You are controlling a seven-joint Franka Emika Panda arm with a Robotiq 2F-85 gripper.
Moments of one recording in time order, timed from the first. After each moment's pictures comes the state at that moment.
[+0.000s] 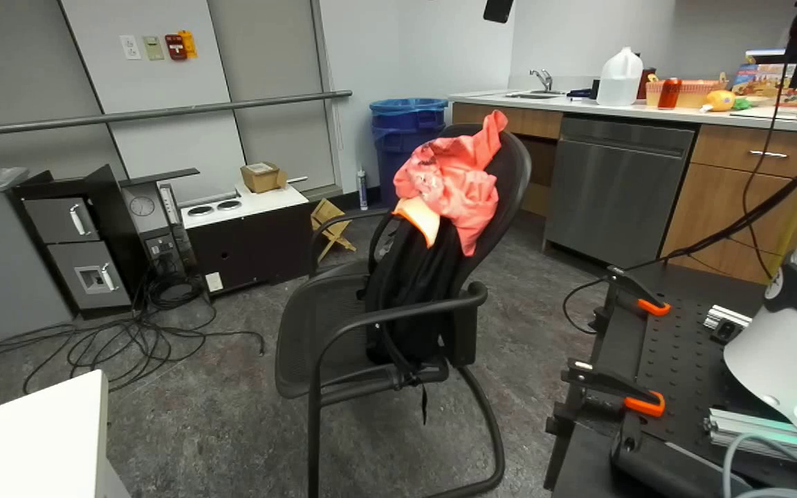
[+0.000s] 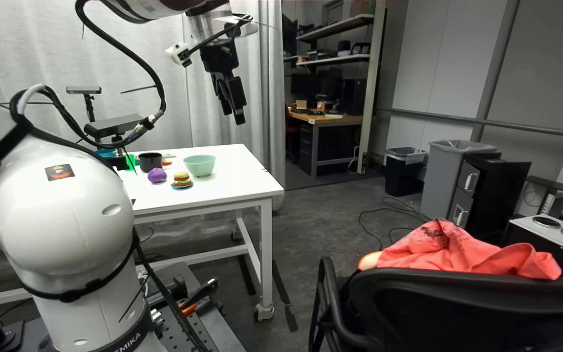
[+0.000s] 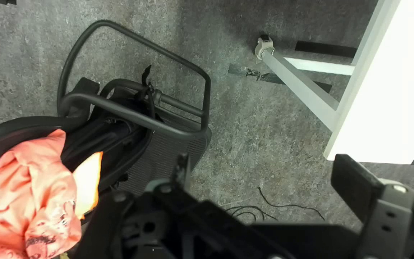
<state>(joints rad) 0.12 -0.80 0.33 -2.55 0.24 2.04 0.50</state>
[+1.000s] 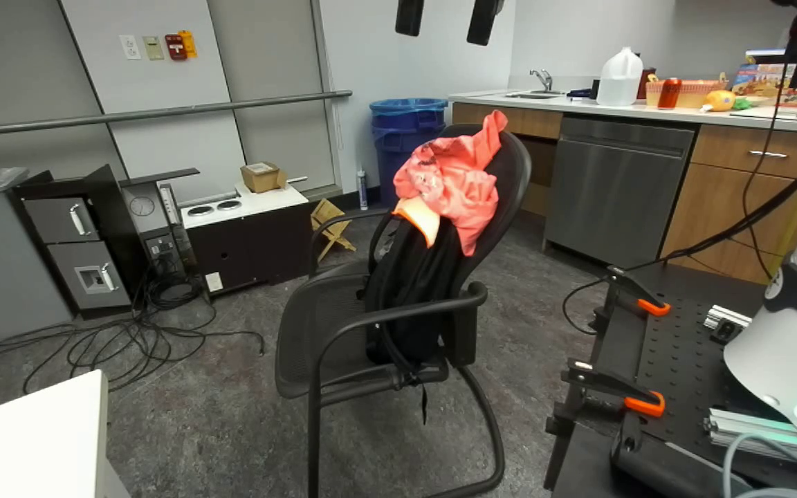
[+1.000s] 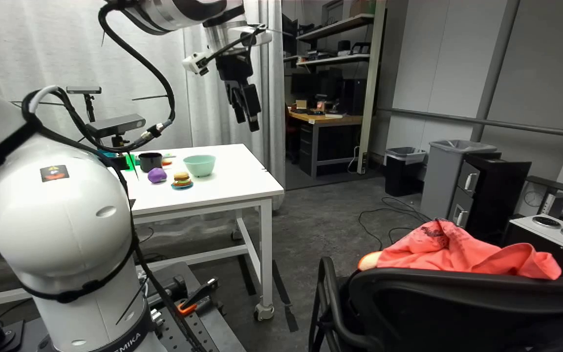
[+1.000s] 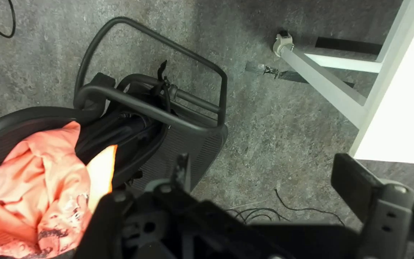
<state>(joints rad) 0.08 -0.70 0.33 -2.53 0.18 2.08 0.50</state>
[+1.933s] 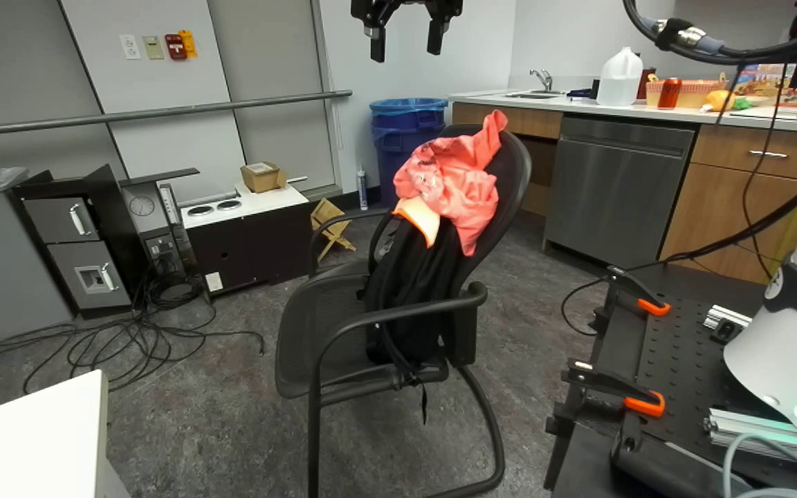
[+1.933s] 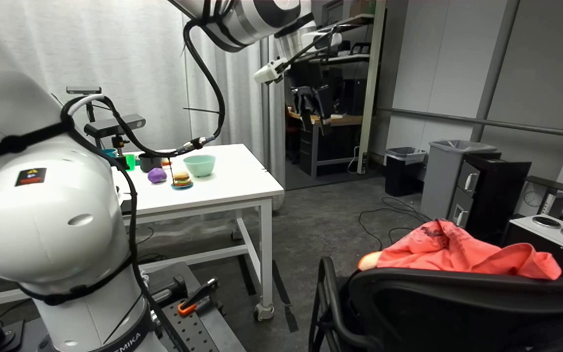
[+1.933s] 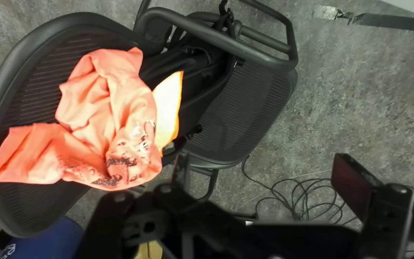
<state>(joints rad) -0.08 -0.38 0.23 -2.34 -0.12 2.20 0.50</state>
